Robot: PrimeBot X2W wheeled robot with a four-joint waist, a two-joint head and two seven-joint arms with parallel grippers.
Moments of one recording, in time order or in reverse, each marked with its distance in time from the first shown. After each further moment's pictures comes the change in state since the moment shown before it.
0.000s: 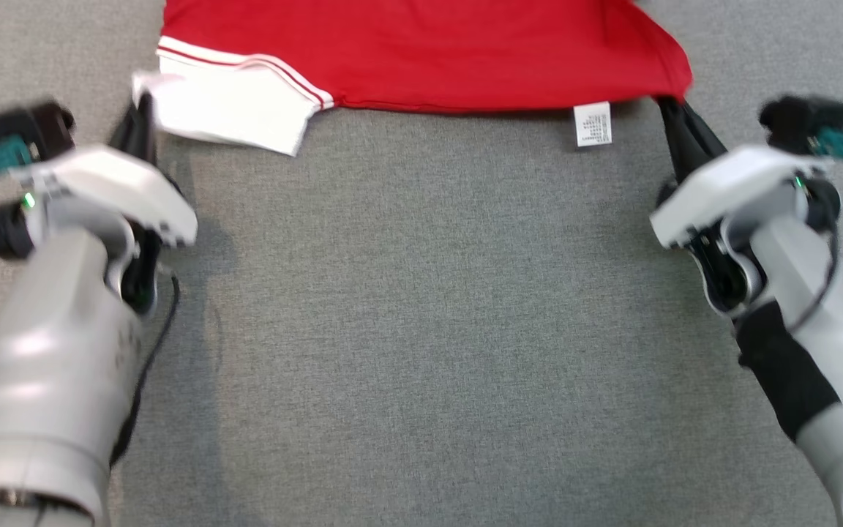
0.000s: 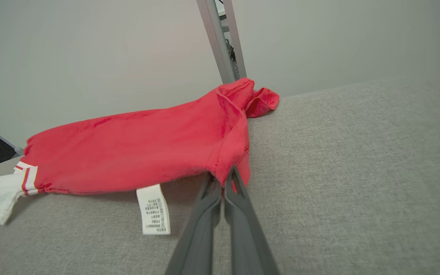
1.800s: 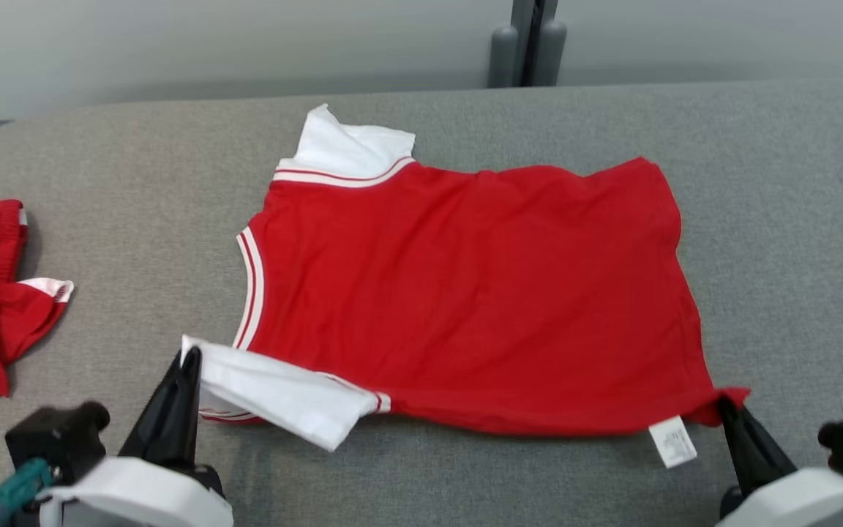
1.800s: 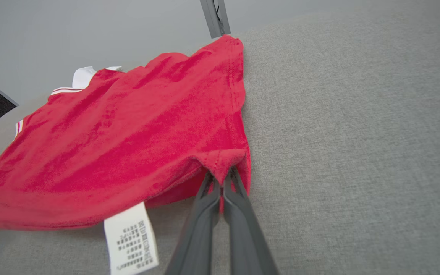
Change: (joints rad) left arm 1.158 0.130 0.106 -1.559 0.077 0.381 0.416; right arm 1.095 0.106 -0.585 -0.988 -0.408 0.000 0.357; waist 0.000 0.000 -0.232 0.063
